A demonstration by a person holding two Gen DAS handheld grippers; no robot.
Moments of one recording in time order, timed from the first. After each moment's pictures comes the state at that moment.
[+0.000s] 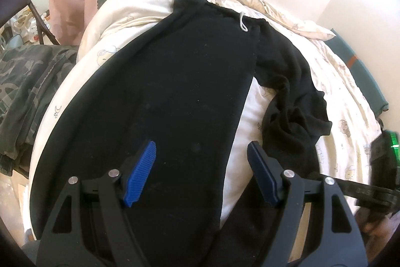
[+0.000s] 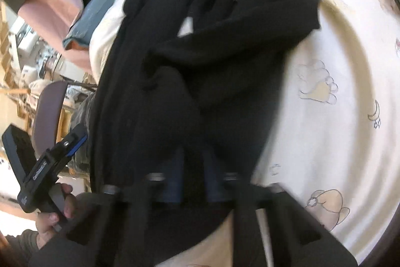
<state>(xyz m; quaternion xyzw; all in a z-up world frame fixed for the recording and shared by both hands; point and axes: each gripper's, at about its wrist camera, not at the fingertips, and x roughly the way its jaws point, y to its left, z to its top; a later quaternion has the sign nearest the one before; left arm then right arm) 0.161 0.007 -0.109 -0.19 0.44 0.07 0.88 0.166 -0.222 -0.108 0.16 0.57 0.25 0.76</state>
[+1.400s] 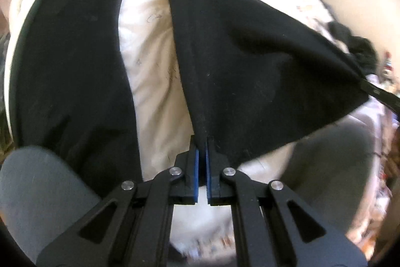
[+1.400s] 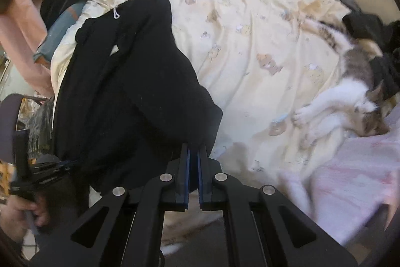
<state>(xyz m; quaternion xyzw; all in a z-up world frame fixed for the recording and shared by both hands) 0.024 -0.100 -0.068 -0.08 0.63 -0.20 0.74 -0.063 -0.366 0.058 0.10 0.55 0.00 0.83</state>
